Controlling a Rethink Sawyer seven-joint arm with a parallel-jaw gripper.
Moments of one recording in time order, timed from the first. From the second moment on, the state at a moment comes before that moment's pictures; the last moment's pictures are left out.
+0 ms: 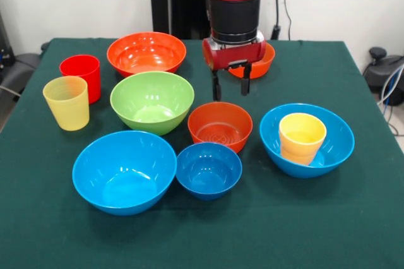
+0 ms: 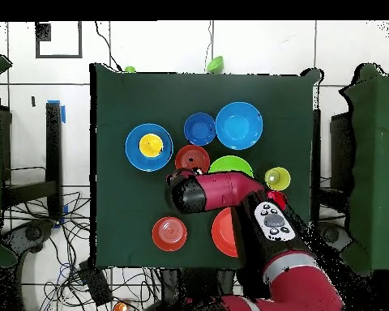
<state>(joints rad) -0.41 -0.61 0.26 1.82 -0.42 0.29 1.57</state>
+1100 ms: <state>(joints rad) -0.41 -0.56 0.26 1.79 -0.50 0.26 1.57</state>
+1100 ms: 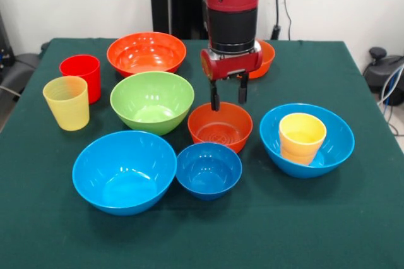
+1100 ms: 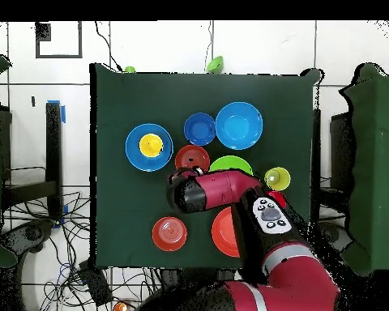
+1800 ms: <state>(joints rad) -0.41 -0.50 0.26 1.78 -0.50 0.24 1.57</state>
